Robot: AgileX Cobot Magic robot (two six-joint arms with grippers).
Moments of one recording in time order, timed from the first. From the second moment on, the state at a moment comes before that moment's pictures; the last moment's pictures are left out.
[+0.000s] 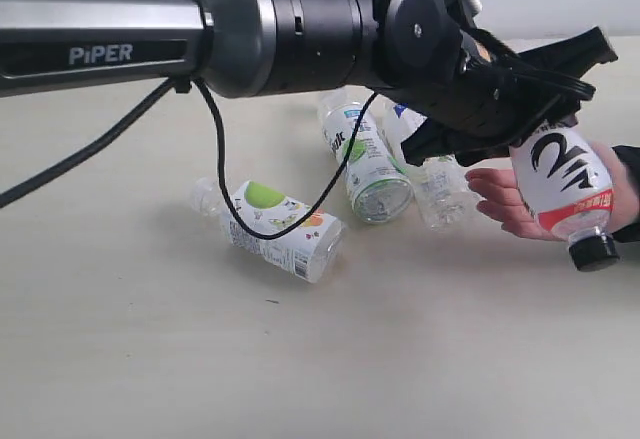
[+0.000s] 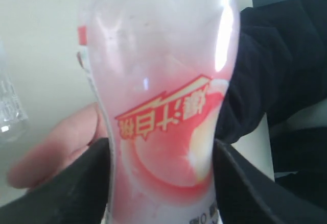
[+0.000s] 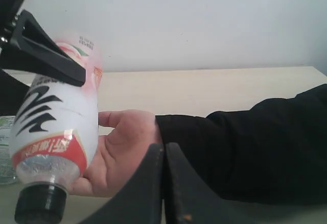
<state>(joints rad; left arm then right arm) -0.99 2.14 -1.70 -0.46 0.37 -0.63 0.12 0.01 0.00 0.08 0.27 -0.05</state>
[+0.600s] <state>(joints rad) -0.99 2.20 -1.70 -0.50 0.36 -0.62 0.12 0.01 0.00 0.08 0.27 -0.05</state>
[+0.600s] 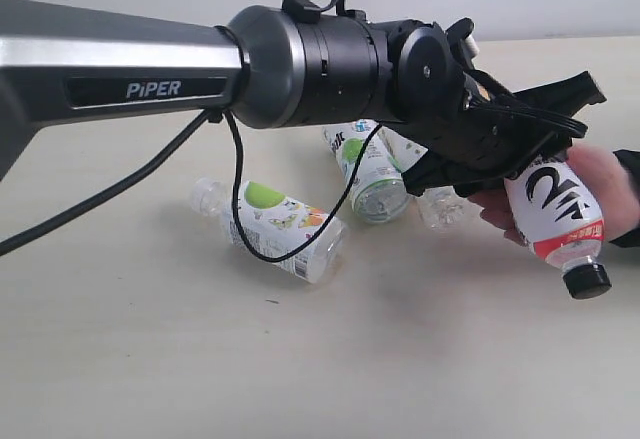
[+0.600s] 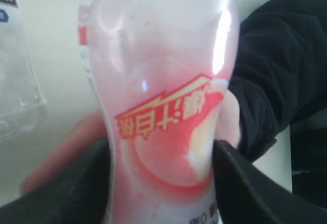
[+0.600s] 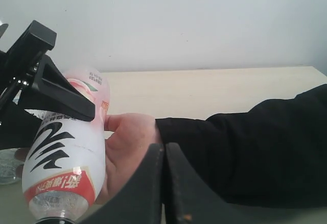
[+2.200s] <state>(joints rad) -0.88 1.85 -1.70 -0.20 0.79 -0.43 0.12 0.01 0.00 0.08 0.27 -0.05</state>
